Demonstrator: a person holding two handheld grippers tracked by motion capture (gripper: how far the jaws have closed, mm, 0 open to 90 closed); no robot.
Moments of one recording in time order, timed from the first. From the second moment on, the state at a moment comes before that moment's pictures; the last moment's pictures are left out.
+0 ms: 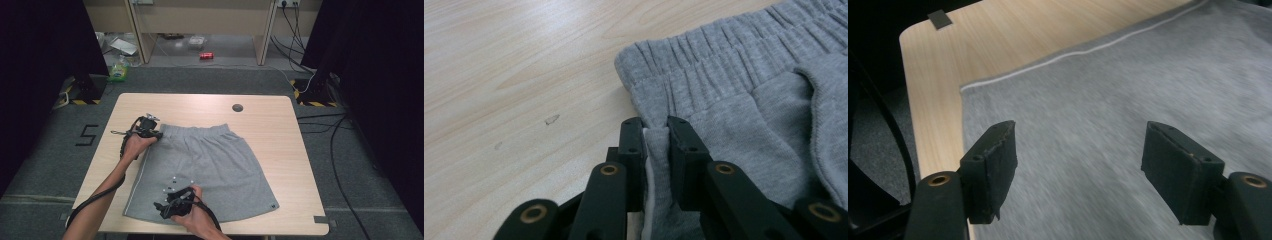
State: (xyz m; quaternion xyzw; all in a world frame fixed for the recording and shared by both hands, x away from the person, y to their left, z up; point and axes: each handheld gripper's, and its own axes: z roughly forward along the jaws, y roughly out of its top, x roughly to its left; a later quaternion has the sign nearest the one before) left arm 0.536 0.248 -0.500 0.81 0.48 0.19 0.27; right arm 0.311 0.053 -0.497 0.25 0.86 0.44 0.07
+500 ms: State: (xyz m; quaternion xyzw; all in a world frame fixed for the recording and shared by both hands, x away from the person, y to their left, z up) left arm 0.534 0.252 -0.500 0.81 0.49 0.19 0.28; right arm 0.297 0.110 -0.497 0.21 0.87 0.44 0.05
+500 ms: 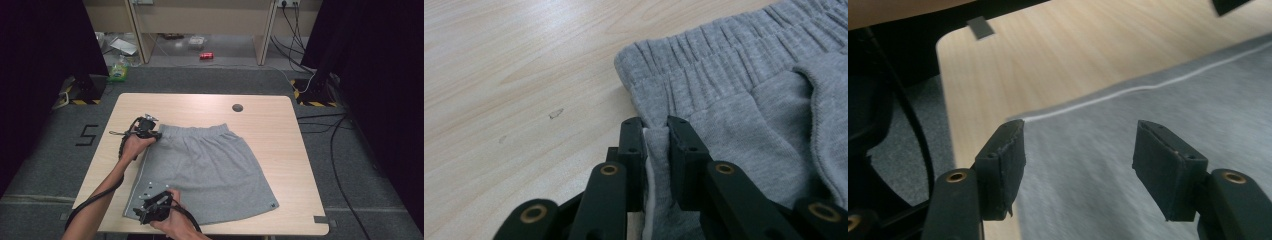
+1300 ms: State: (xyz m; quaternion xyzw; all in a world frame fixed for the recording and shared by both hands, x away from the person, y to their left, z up) left arm 0.533 0.253 -0.501 0.80 0.49 0.19 0.28; right arm 0.285 0.163 -0.518 0.14 0.91 0.39 0.07
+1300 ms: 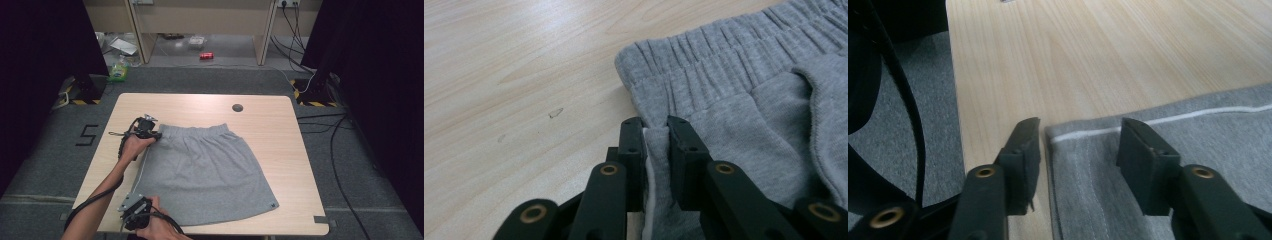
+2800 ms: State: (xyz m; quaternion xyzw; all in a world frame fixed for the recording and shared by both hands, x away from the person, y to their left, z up) left arm 0.543 0.149 -0.411 0.81 0.46 0.15 0.34; right arm 0.289 -0.017 -0.446 0.26 0.82 0.51 0.09
